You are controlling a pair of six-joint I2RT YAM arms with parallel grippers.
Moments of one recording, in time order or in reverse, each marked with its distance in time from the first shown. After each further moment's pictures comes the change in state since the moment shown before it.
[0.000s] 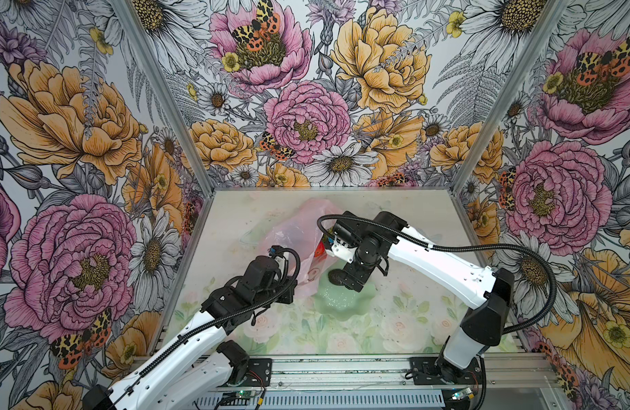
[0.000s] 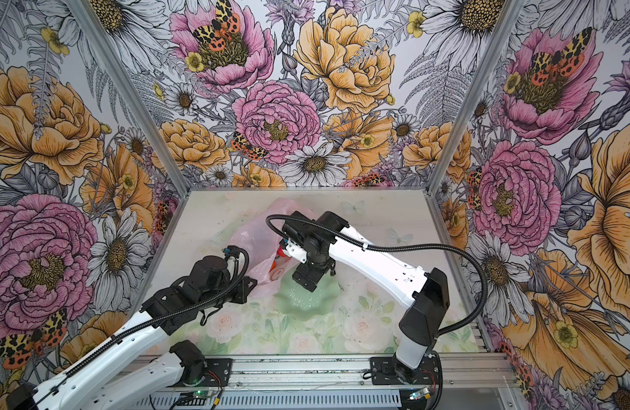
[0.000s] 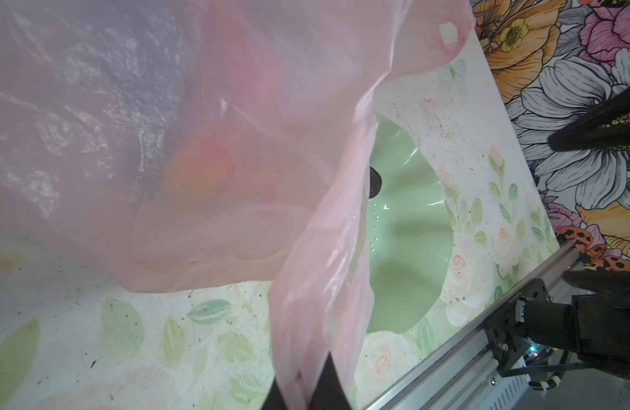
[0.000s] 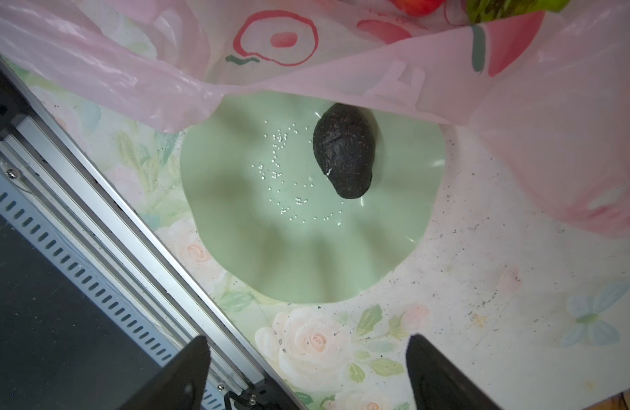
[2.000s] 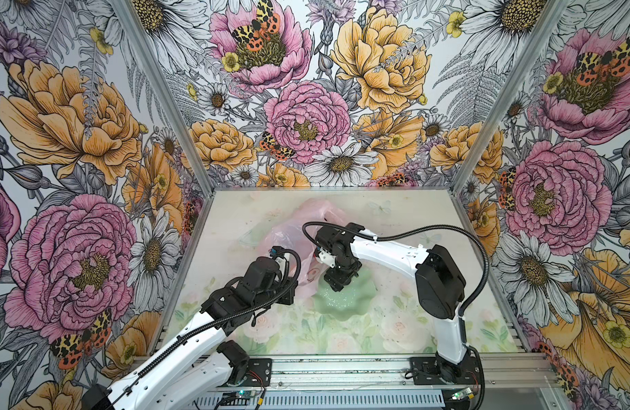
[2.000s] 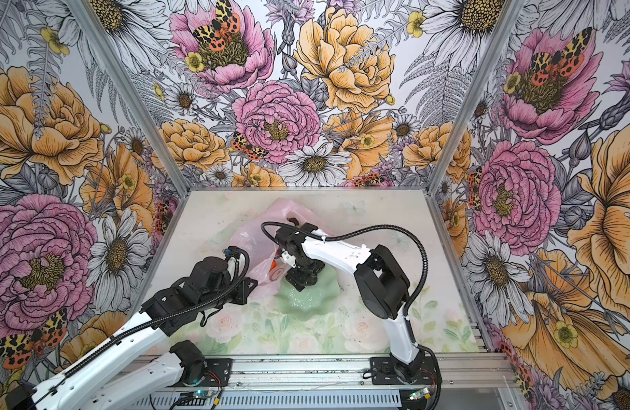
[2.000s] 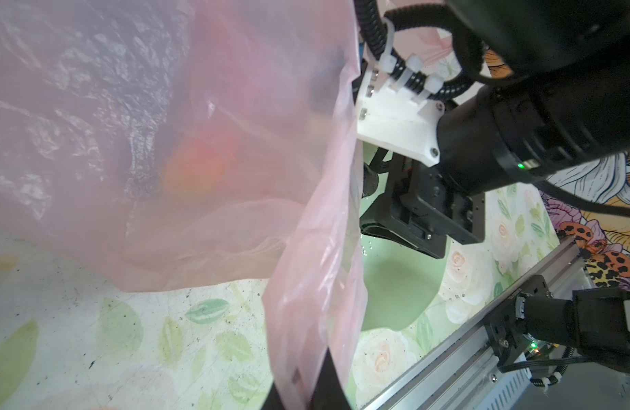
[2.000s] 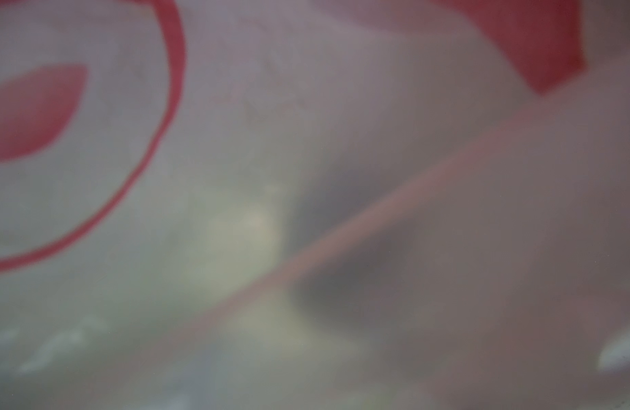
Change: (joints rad) left arm -0.019 -0.006 0.000 -0.003 -0.012 0.000; right arm -0.056 0.326 -0.085 0.261 -0.043 0.064
